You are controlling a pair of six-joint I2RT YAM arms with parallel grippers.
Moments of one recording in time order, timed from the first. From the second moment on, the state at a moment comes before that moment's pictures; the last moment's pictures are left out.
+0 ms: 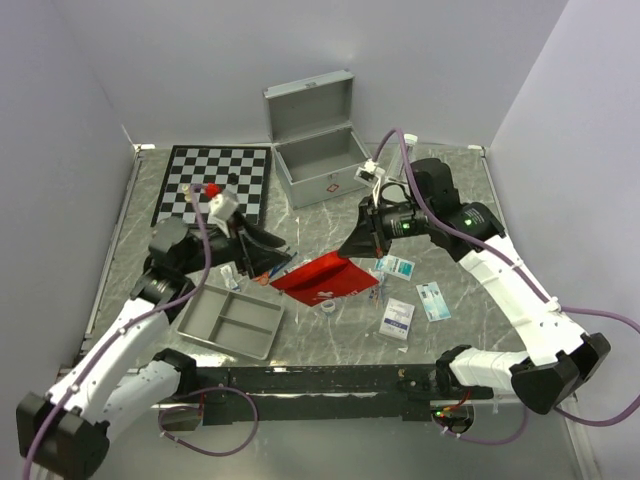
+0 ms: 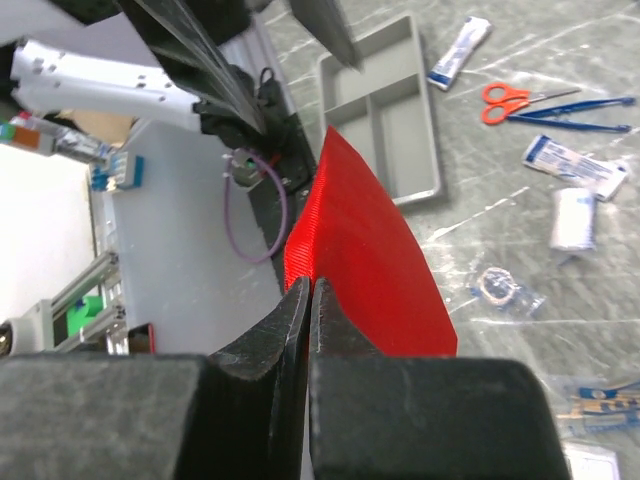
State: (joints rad) left arm -0.38 0.84 0.68 0.22 0.85 -0.49; right arm 0.52 1.20 1.37 -0.79 -0.84 0.14
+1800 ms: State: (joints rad) left arm -0.64 0.98 0.77 -0.09 0.85 -0.20; right arm 0.57 1.19 1.37 -0.78 -0.90 0.14
